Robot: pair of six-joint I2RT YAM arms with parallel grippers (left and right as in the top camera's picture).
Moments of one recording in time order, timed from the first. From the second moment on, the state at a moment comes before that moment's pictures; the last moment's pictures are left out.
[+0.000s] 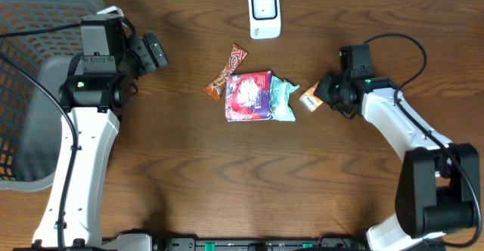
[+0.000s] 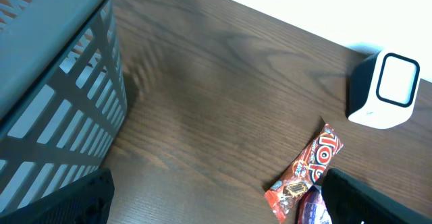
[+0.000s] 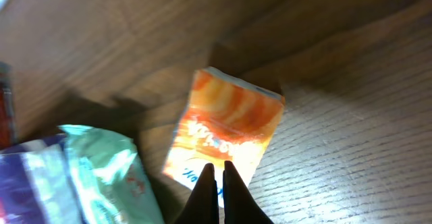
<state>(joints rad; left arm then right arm) 0.00 1.41 1.31 -0.65 -0.04 -0.36 0.15 1.76 1.10 -0.46 -0.11 0.69</state>
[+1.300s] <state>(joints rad) 0.00 1.41 1.31 -0.65 -0.04 -0.36 0.10 1.62 1.12 -0.61 0.06 0.67</state>
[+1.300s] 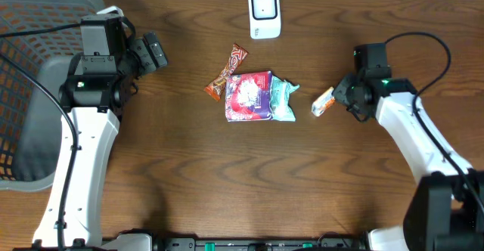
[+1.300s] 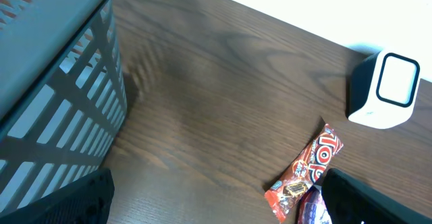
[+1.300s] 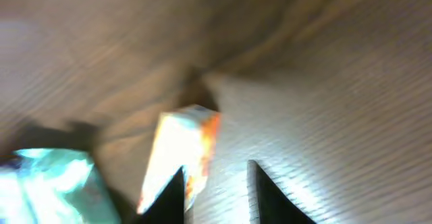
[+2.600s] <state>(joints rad) 0.00 1.41 1.31 -0.65 -0.04 -0.36 0.11 1.71 1.11 -0.22 -0.80 0.40</state>
